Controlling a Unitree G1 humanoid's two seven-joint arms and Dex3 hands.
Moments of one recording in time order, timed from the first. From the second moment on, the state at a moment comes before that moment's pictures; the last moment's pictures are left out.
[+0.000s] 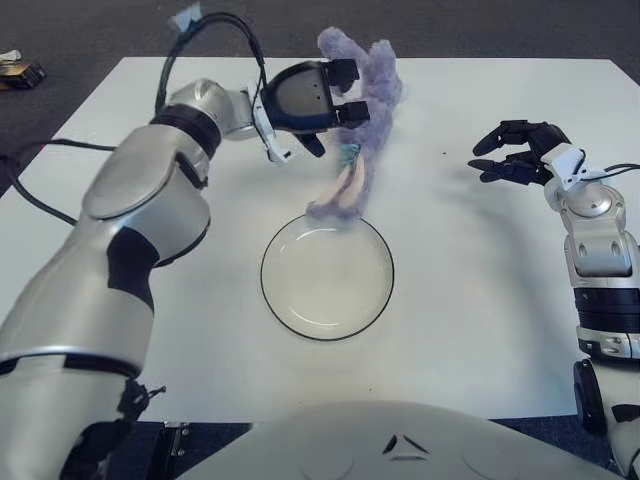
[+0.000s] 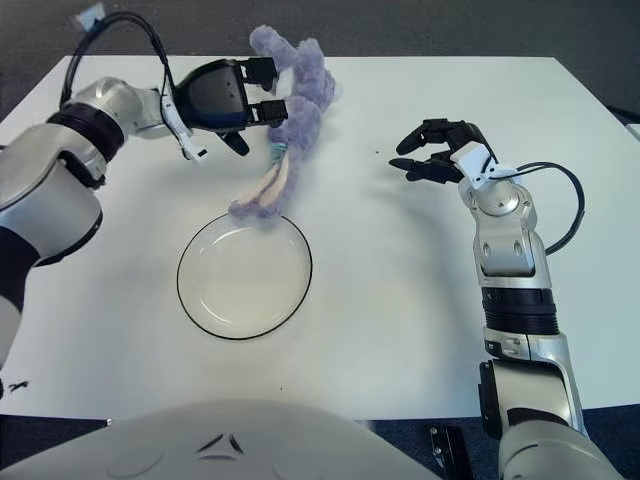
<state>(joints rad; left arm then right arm) -1.42 0.41 -1.17 1.30 1.42 -0.74 1.38 -0.36 -0.52 -0.10 0.00 -0.21 0.30 0.26</state>
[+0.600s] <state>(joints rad) -1.38 0.50 -1.22 1.21 1.53 -0.52 1.61 -0.36 -0.52 -0.09 0.00 -0.21 0.30 0.26</state>
